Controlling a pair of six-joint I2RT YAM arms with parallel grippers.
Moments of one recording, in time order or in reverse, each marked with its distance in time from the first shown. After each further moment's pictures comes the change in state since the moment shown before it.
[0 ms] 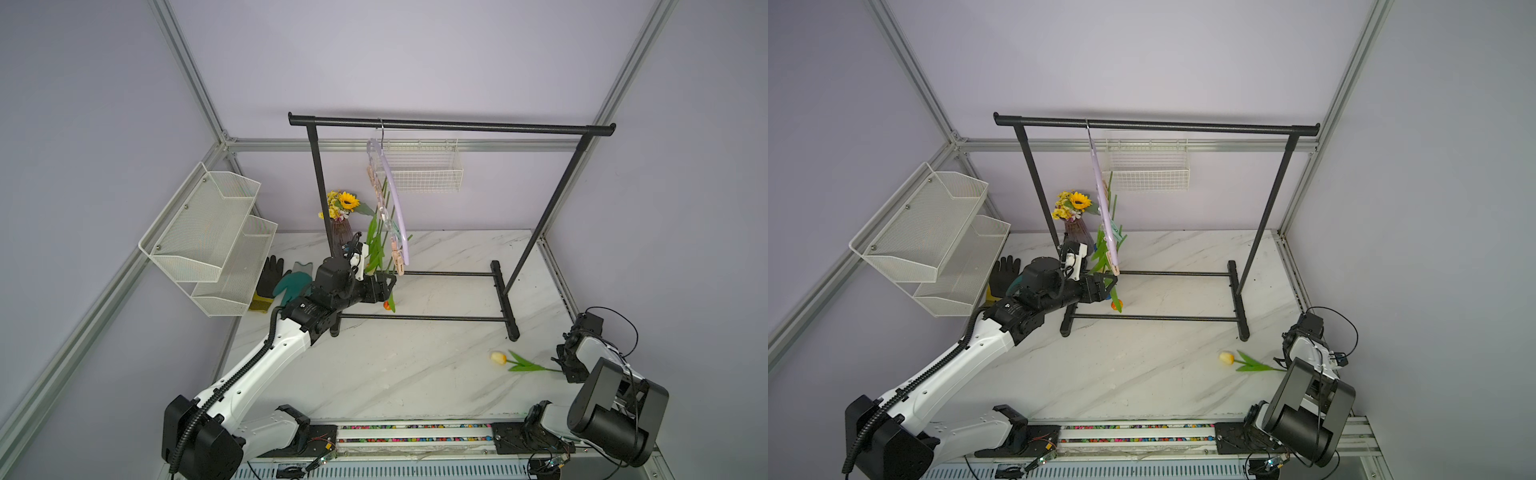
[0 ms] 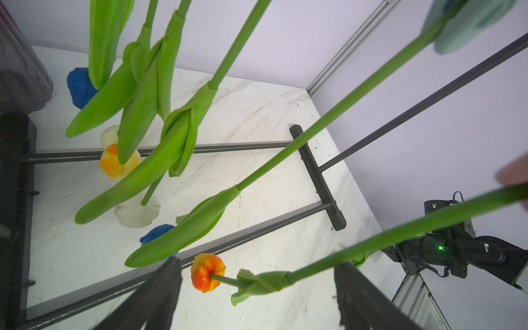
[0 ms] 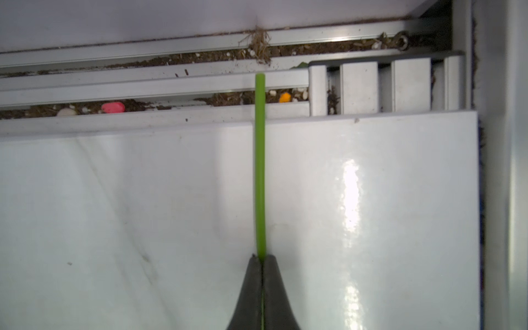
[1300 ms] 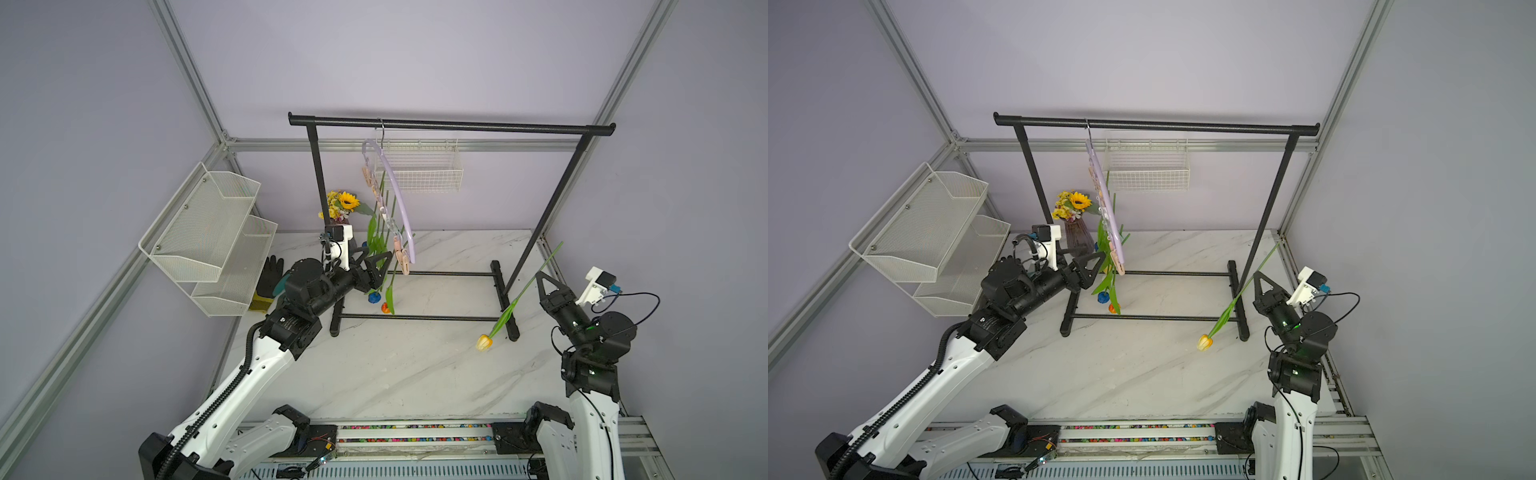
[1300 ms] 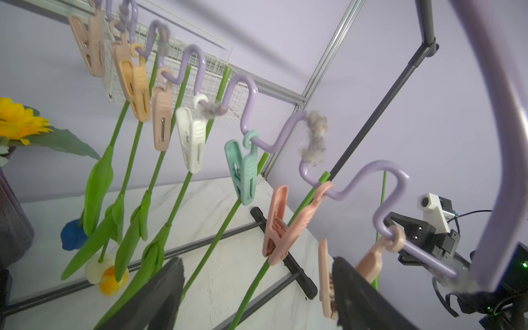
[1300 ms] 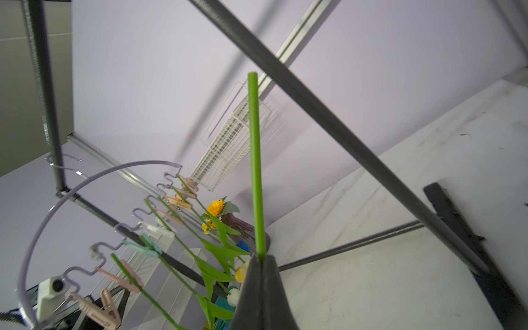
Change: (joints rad) left arm 0.029 -0.162 -0.029 0.332 0.031 0.071; right arm 0.274 -0.647 0.005 0.772 -0.966 -0.040
